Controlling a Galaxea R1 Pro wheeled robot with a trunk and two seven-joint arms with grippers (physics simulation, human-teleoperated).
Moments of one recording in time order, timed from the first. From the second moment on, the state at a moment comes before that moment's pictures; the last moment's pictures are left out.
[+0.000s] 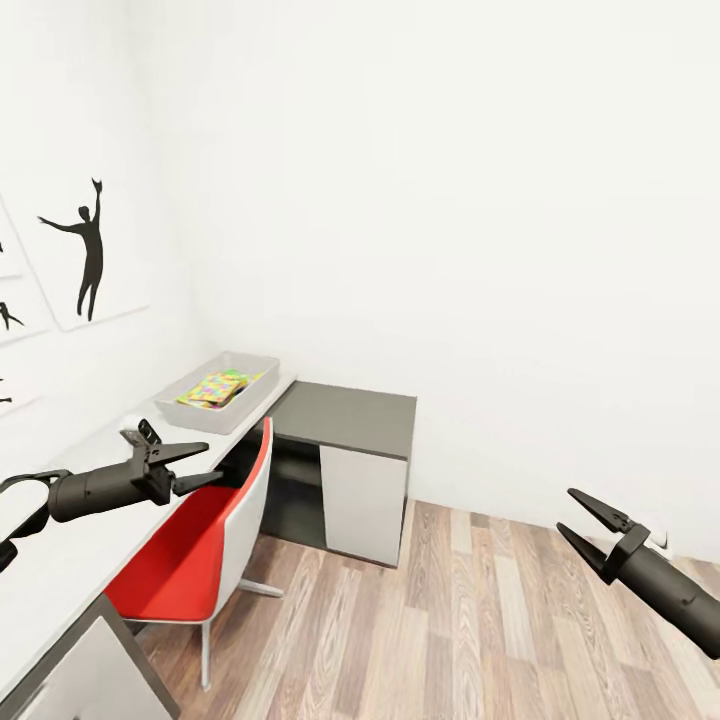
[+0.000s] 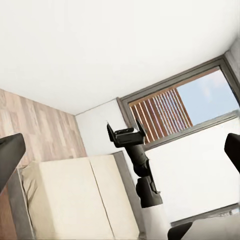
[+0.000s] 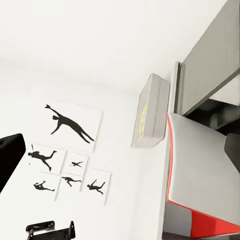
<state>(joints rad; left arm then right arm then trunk) -0.58 0.72 -0.32 -1.30 1.60 1.04 -0.66 -0.09 -0.24 -0.48 -1.56 -1.48 0.95 0.24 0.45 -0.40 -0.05</state>
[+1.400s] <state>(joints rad) -0.58 0.72 -0.32 -1.30 1.60 1.04 -0.65 -0.09 -0.24 -0.42 -1.56 -1.35 0.94 0.24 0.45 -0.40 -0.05</state>
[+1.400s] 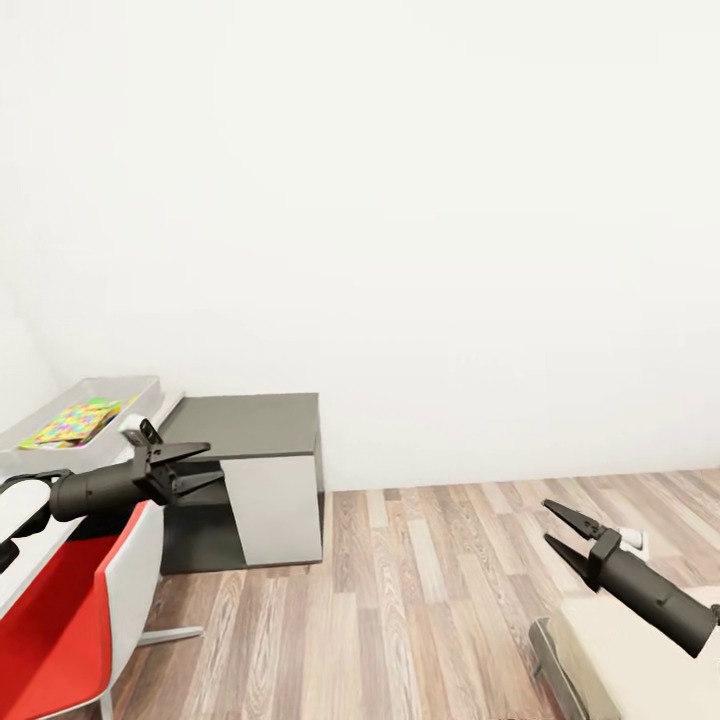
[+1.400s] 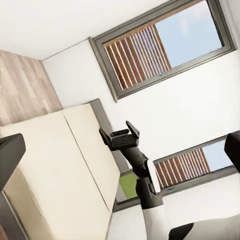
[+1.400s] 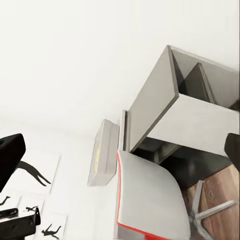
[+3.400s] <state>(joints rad) -0.60 0.17 -0.33 -0.38 0.74 0.54 -0.10 -0.31 -0.02 0.14 -0.57 -0.62 0.41 -0.21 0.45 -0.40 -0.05</state>
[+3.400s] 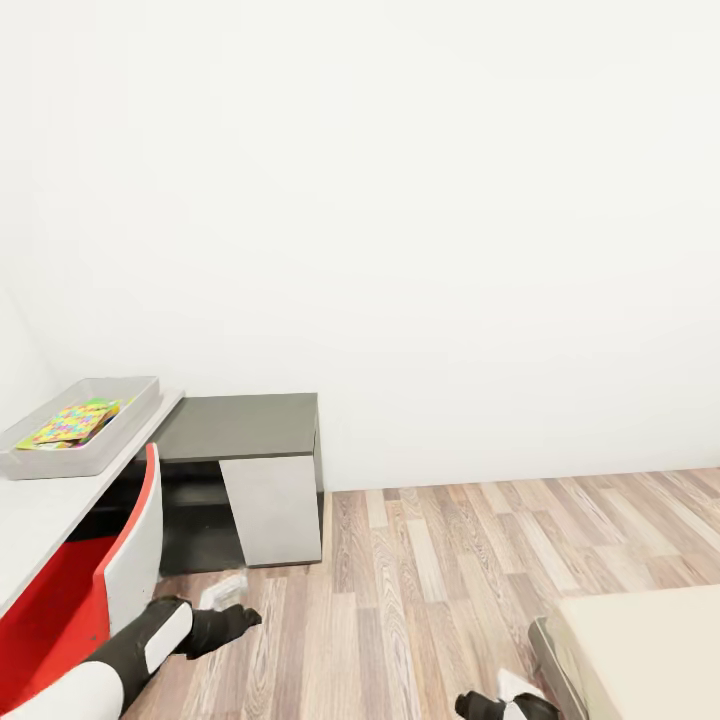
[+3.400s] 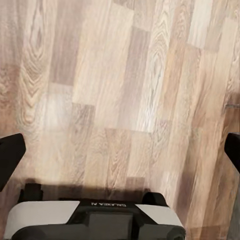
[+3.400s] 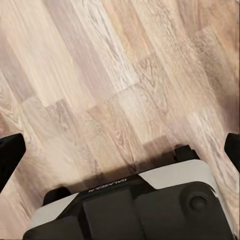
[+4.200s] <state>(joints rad) -0.33 0.05 -0.33 -0.01 0.48 -0.01 -0.03 -0.29 0.02 0.39 -0.13 -0.55 0.03 -0.22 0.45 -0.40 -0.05</state>
